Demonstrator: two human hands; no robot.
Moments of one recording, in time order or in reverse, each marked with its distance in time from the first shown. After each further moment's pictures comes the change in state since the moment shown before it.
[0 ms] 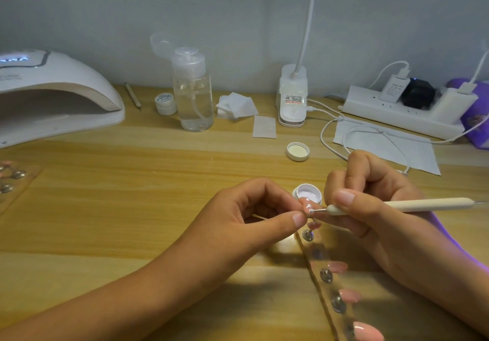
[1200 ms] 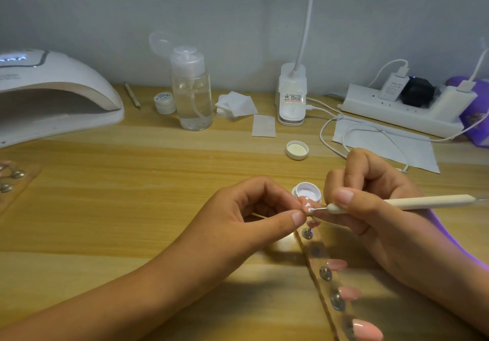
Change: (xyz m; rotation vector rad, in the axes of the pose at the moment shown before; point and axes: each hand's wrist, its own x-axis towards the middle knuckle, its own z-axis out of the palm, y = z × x) left_hand 0.000 -0.001 -0.001 0.020 0.000 0.000; right_hand 0.005 0.011 -0.008 0.143 -0.193 -0.072
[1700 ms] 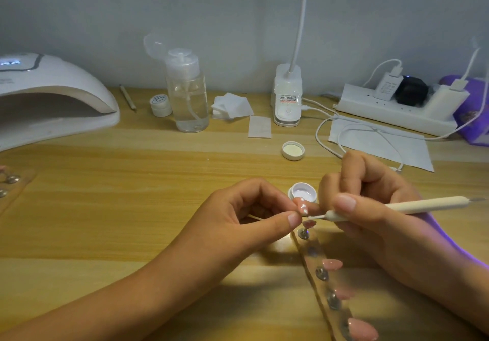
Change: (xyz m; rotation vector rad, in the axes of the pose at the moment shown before) left_hand -0.002 -0.001 -0.001 -0.008 -0.001 0.000; right_hand -0.002 -0.003 0.000 0.000 -0.064 -0.015
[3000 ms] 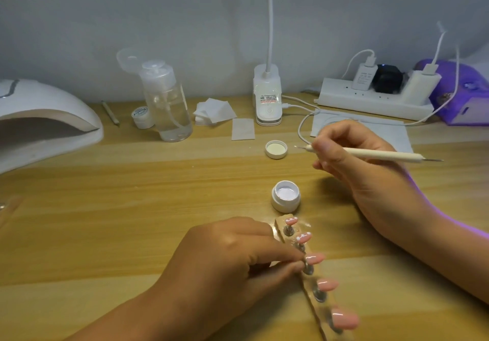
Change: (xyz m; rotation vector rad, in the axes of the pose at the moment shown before) left_hand -0.010 -0.004 0.007 0.967 -0.106 0.478; right_hand 0.016 0.007 -0.030 -0.262 0.334 -0.024
